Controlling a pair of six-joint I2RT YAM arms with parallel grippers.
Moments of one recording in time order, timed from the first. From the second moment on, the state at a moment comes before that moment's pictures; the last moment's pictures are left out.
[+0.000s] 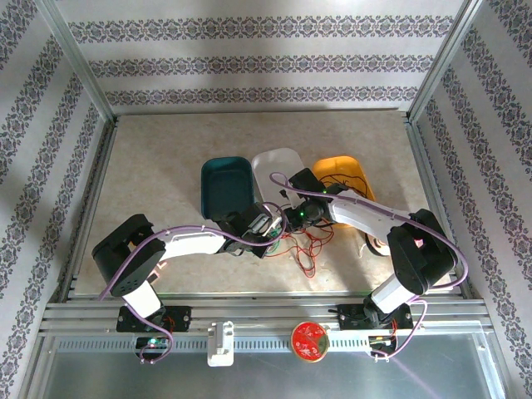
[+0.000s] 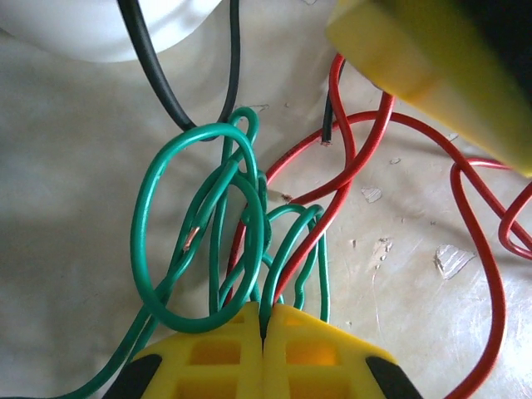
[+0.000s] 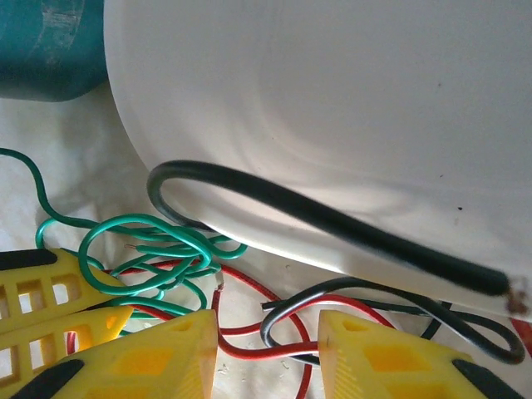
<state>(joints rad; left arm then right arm) -0.88 1.66 0.86 -0.20 0.08 -0.29 0.60 1.58 0.98 -0.59 -0.22 0.24</state>
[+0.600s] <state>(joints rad) -0.88 1.66 0.86 -0.20 0.08 -0.29 0.62 1.72 0.97 -0.55 -0.17 0.24</state>
